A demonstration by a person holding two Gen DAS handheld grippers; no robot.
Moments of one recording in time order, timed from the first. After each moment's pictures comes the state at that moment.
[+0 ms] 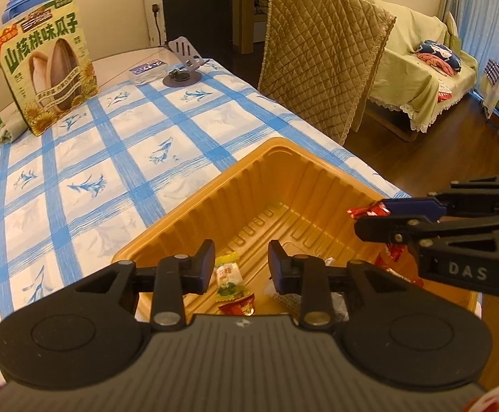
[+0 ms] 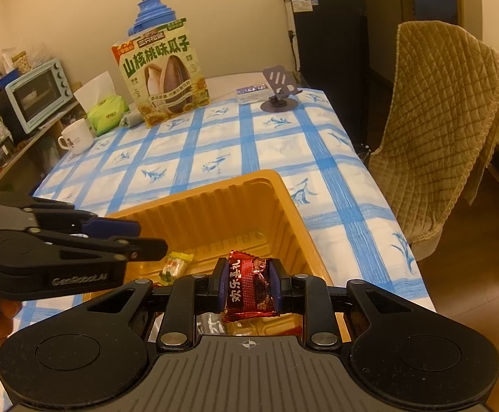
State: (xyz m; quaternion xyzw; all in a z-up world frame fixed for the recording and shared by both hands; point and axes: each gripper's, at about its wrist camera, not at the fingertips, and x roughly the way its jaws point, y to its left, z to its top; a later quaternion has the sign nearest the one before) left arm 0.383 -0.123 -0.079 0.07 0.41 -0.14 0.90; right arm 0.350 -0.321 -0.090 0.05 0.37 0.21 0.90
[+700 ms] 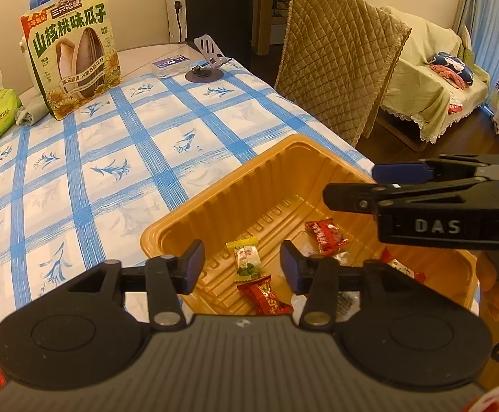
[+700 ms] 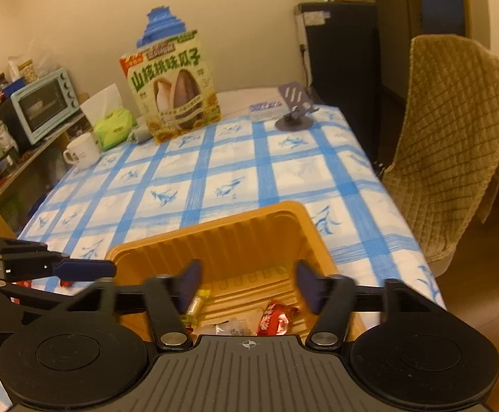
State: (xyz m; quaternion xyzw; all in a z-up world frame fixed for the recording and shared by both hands) left arm 0.364 -0.103 -0.071 0.05 0.41 -0.12 0.90; right arm 0.367 -0.301 -0.086 0.06 0.34 0.22 0.91
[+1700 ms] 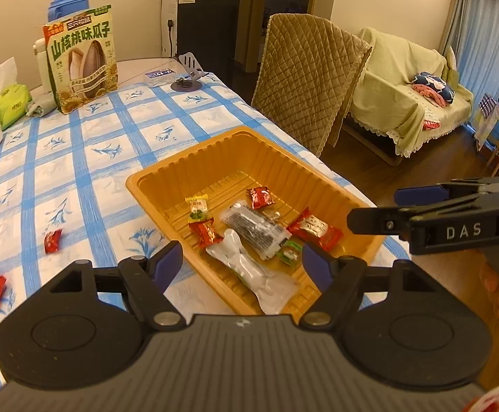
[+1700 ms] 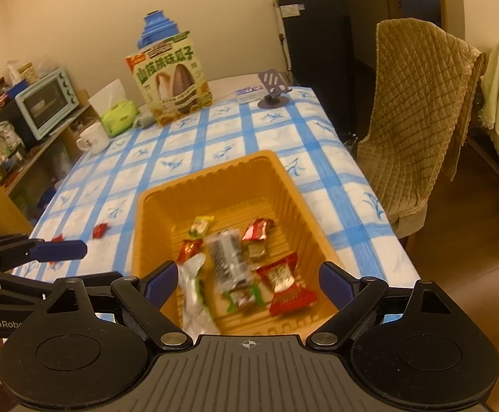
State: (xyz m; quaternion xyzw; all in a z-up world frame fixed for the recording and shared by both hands) left arm 0.235 -0.120 -0.031 0.01 0.38 -0.14 0.91; right arm 0.248 -0.353 -0.049 0.07 0.38 0.21 0.90
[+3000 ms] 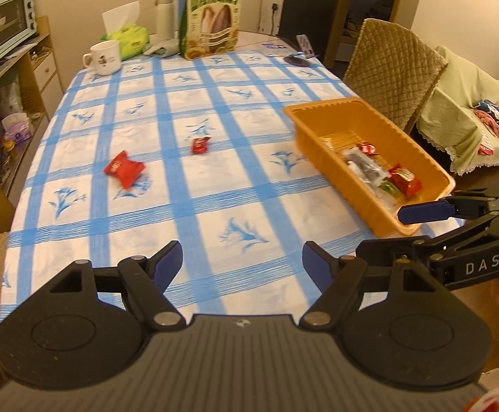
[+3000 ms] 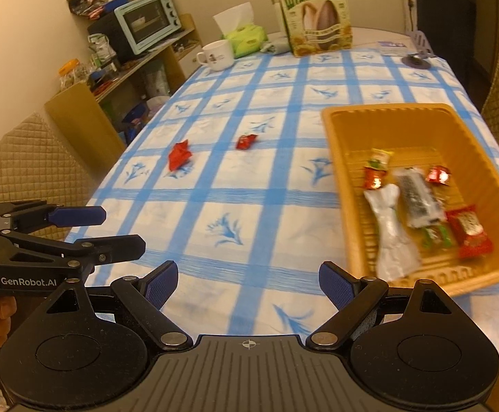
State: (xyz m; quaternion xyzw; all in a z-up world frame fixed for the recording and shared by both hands) left arm 0.124 0.031 -0.033 -0.04 0.41 -0.01 0.91; right arm 0.171 -0.195 -0.061 0.01 0.43 0.35 0.83
